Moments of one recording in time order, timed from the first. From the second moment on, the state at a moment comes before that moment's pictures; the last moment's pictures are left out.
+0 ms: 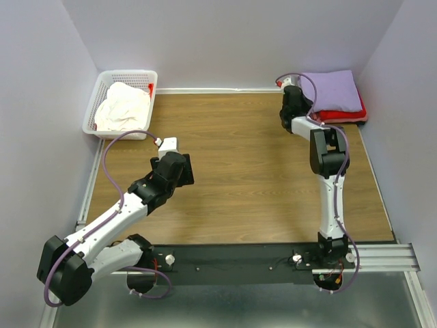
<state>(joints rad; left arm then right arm) -0.62 1.00 0.68 -0.38 -0.43 -0.53 0.17 2.42 1.76 0.35 0.76 -0.77</state>
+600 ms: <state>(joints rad) -0.63 1.00 0.67 -0.38 -0.43 -0.53 0.17 2.32 1.67 0.35 0.75 -0.78</state>
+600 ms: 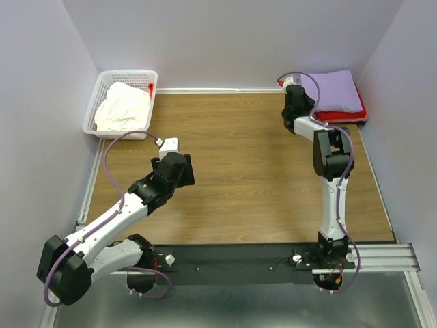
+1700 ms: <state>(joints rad) -0.63 0.72 0.79 -0.37 -0.53 -0.50 0.18 1.27 1.33 -0.26 0.50 0.01</state>
